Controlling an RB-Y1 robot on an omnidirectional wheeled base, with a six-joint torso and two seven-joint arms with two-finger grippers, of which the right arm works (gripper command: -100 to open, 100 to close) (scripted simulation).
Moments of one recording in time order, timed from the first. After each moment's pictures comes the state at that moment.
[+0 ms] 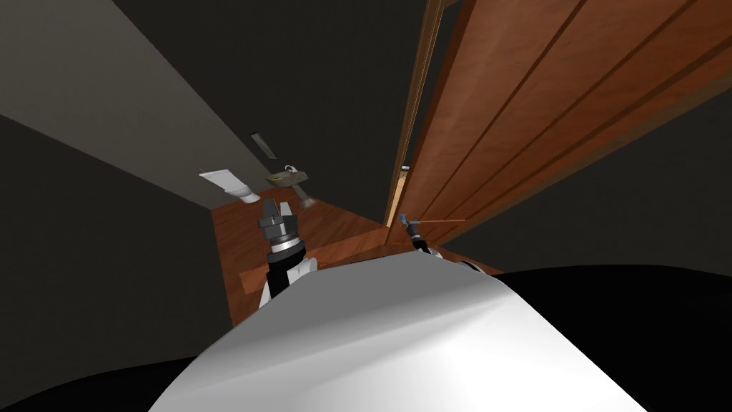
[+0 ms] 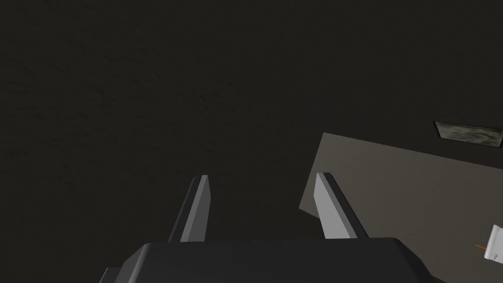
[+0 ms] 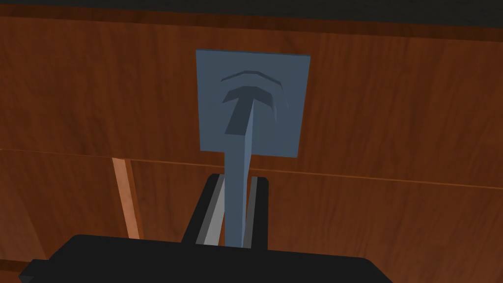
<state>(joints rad) -0.09 -0.35 -0.05 -0.48 -0.06 -0.97 -0.31</state>
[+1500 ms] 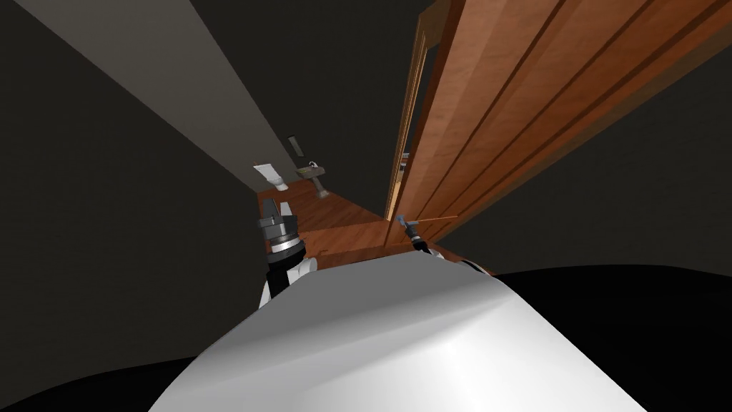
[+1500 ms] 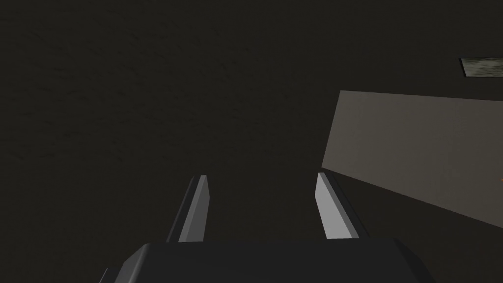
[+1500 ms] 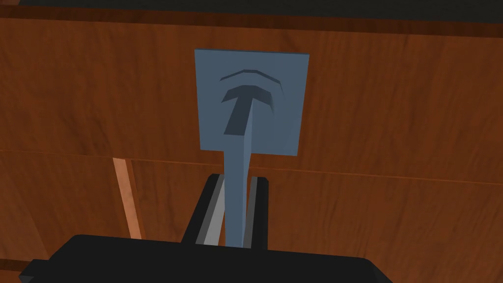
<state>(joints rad) -0.07 -0.39 0.08 -0.47 -0.10 -1.02 -0.34</state>
